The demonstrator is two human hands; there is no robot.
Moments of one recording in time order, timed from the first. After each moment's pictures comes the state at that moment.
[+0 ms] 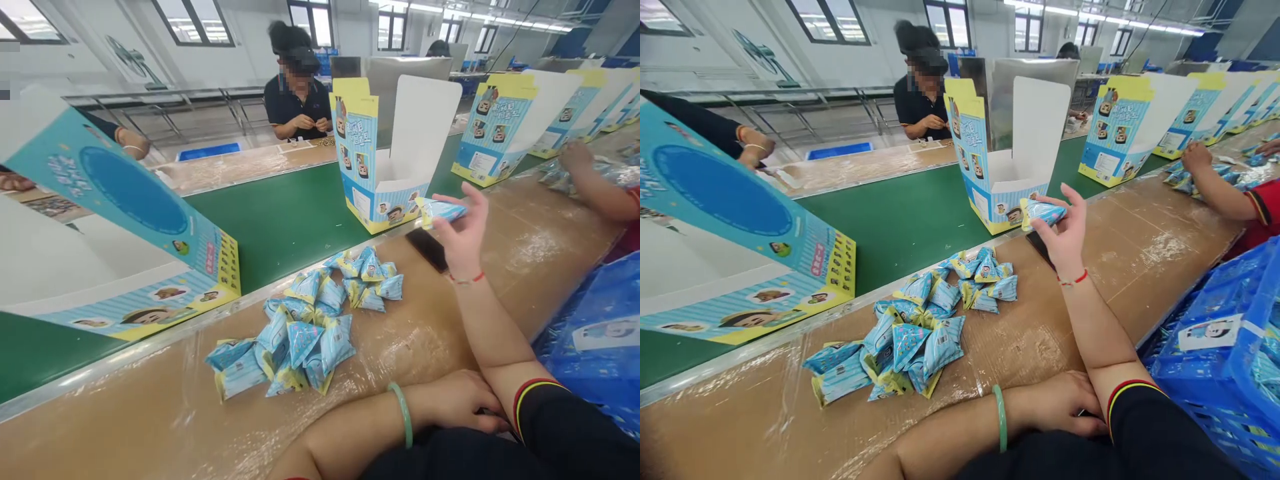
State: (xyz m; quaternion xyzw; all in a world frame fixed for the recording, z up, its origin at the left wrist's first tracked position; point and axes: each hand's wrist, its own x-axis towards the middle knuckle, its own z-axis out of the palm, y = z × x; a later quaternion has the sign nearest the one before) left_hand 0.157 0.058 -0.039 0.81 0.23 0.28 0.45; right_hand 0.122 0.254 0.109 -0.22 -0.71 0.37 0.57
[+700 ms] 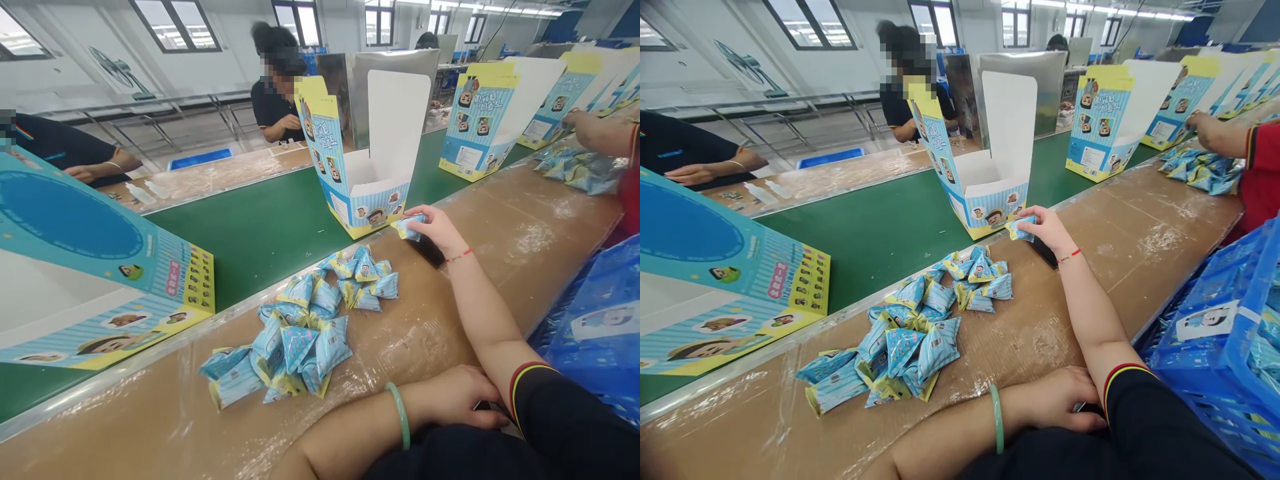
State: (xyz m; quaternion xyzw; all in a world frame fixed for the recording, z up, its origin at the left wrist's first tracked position) left_hand 0.147 0.052 -0.022 0.80 0.26 0.27 0.48; right_hand 0.118 0.291 0.103 -0.30 -0.76 0.46 0.35
